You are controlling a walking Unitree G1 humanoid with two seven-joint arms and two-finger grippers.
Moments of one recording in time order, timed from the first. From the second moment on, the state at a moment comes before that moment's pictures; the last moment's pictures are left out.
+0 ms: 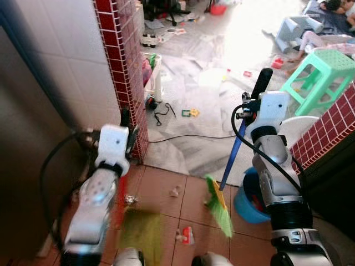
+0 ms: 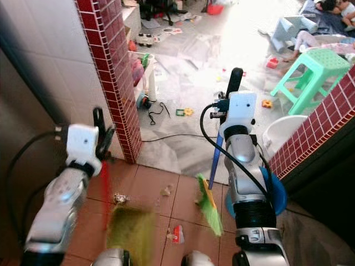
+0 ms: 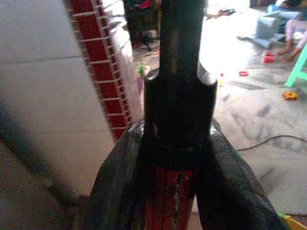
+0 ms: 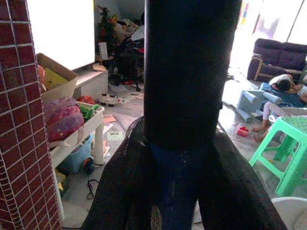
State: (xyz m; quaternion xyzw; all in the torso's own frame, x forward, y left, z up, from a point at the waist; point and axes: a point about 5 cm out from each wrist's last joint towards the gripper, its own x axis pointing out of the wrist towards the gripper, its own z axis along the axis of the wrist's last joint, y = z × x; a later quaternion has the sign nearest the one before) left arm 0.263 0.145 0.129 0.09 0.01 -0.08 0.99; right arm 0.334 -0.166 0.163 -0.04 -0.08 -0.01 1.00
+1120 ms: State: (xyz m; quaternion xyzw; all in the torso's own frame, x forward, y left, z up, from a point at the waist) left arm 0.297 0.087 0.083 0.06 0.10 -0.12 0.99; right arm 0.331 -0.152 0.116 0.03 0.08 -0.02 1.00
